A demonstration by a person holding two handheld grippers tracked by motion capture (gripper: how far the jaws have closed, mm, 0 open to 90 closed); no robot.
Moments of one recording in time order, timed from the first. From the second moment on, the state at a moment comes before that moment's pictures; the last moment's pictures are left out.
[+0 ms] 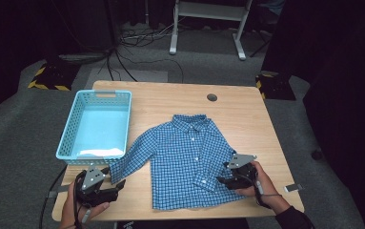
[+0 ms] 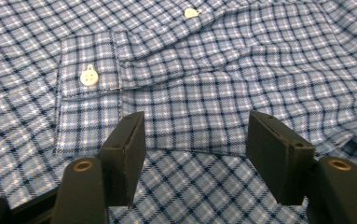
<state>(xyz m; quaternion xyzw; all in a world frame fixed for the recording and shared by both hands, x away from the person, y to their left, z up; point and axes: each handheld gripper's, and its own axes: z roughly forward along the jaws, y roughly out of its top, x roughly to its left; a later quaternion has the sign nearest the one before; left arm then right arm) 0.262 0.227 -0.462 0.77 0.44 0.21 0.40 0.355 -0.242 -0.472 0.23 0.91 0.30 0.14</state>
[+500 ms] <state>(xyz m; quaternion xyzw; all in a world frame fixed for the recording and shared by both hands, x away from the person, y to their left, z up) 0.257 0.207 -0.451 0.80 0.39 0.21 0.41 0.351 -0.230 -0.471 0.22 0.92 0.31 0.13</state>
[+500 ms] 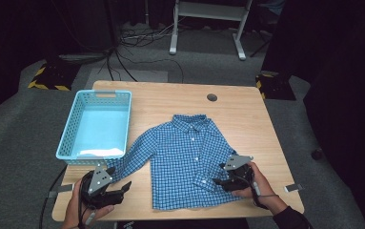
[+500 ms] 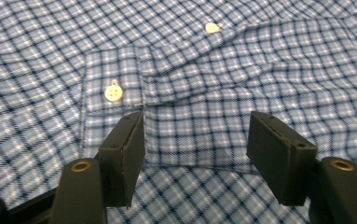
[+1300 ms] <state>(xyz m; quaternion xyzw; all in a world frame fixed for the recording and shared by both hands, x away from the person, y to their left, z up) 0.284 0.109 -0.472 0.88 0.27 0.13 0.37 0.345 -0.221 -0.470 0.19 0.92 0.33 0.10</state>
